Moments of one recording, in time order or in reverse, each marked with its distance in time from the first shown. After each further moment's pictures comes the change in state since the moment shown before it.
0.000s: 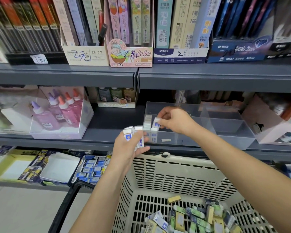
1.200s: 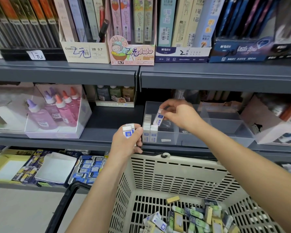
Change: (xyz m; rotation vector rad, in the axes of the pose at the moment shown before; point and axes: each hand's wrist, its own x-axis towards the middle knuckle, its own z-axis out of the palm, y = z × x) left_hand 0.010 0.004 -0.007 0.205 -0.001 0.069; right_hand 0.003 -0.003 -0.014 0.010 0.127 -0.061
